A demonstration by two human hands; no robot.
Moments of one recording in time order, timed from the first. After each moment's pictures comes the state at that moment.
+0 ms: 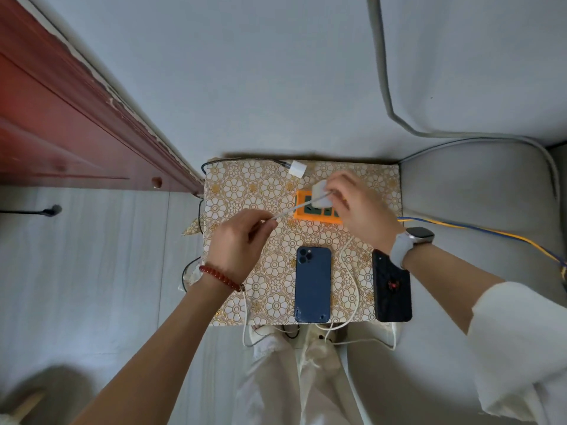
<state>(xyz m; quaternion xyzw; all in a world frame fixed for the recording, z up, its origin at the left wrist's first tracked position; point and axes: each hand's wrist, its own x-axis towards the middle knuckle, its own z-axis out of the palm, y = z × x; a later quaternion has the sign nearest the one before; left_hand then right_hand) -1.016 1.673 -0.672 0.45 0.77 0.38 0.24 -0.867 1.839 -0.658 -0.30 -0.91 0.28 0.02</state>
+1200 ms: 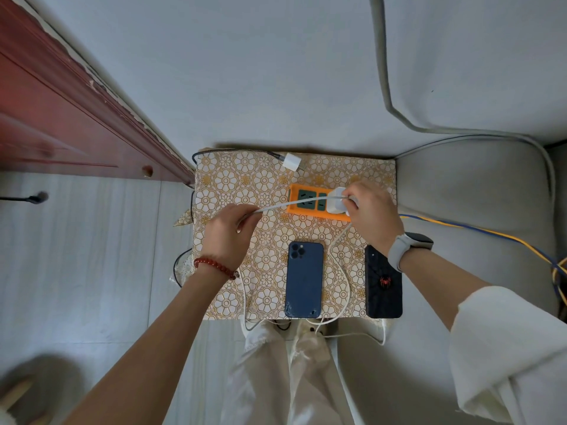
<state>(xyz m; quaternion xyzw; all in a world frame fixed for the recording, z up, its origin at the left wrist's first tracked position) -1.013 1.680 -0.696 0.37 0.82 0.36 0.26 -0.836 1.852 -0.689 -0.42 -0.89 0.19 -0.04</state>
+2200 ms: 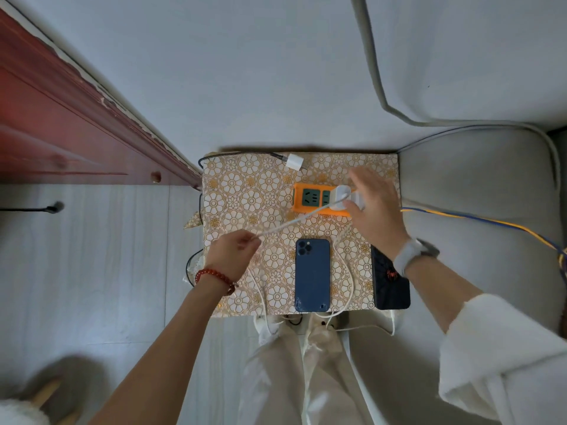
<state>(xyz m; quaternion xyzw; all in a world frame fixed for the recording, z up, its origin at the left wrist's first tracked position) -1.017 1.657 -0.700 0.27 0.82 0.24 0.44 -0.835 1.841 -0.681 -0.45 -0.86 0.24 0.00</state>
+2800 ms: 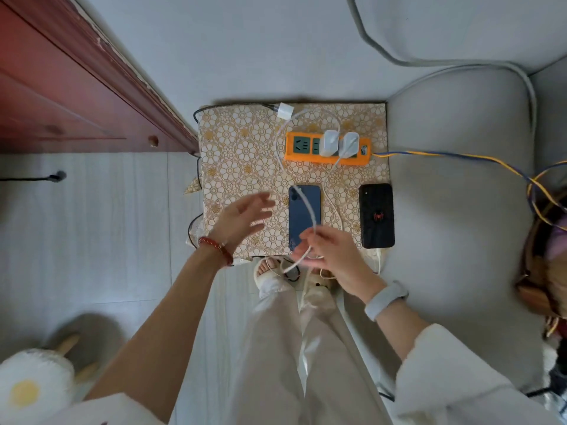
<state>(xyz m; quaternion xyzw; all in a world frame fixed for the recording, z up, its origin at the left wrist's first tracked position) -0.974 1.619 -0.649 0.11 0.66 0.41 0.62 -0.797 1.678 -0.631 -0.56 -0.43 0.71 0.00</state>
